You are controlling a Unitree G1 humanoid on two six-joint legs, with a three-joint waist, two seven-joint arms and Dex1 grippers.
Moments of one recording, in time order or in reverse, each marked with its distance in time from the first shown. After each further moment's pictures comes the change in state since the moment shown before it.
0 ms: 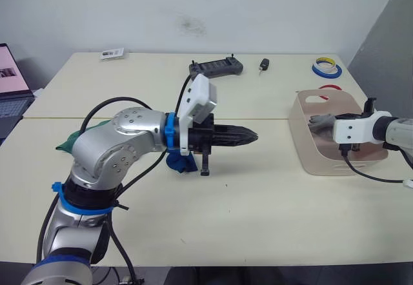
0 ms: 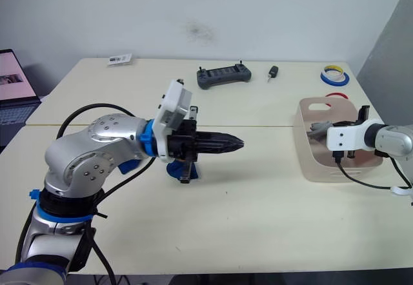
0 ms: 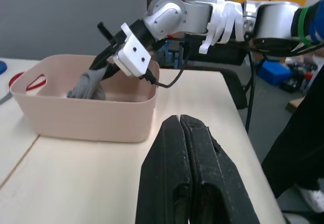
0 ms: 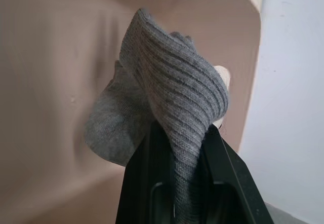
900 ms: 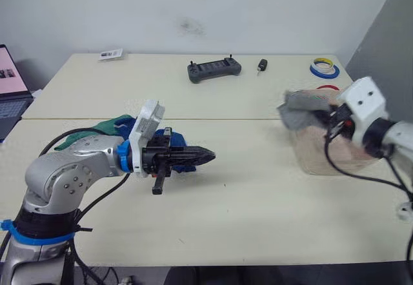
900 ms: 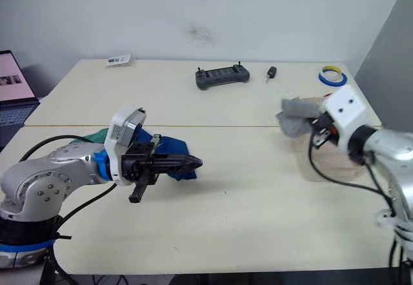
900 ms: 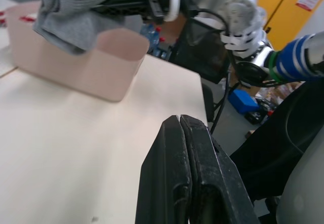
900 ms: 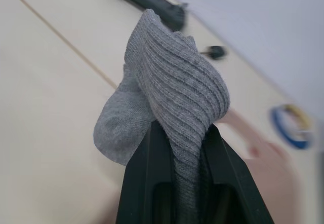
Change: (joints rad) left arm 0.297 0.189 0.246 -0.003 -0.286 0.122 -0.106; right arm 0.244 0.121 -0.407 -0.930 0.630 1.187 -0.102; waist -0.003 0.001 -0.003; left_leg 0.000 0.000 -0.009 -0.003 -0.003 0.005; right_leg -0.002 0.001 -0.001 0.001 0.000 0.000
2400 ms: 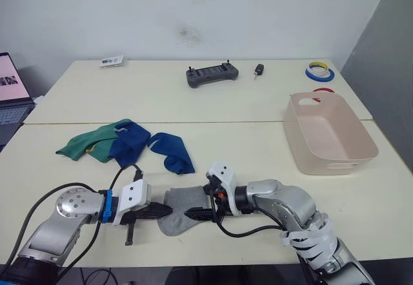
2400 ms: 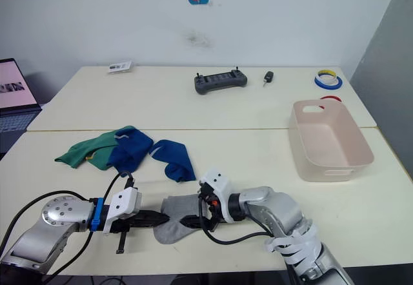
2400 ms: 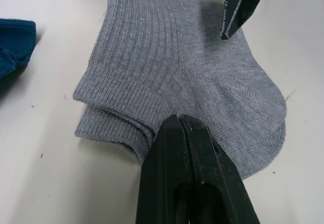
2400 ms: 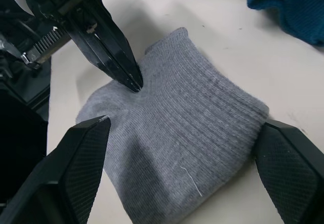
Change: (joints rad) left arm 0.520 0.126 -0.147 0.337 0.742 -0.906 -0.224; right arm -0.001 0.816 0.627 0.191 0.155 0.323 0.035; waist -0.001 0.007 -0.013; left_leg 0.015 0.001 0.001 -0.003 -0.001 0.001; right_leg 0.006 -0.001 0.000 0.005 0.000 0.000
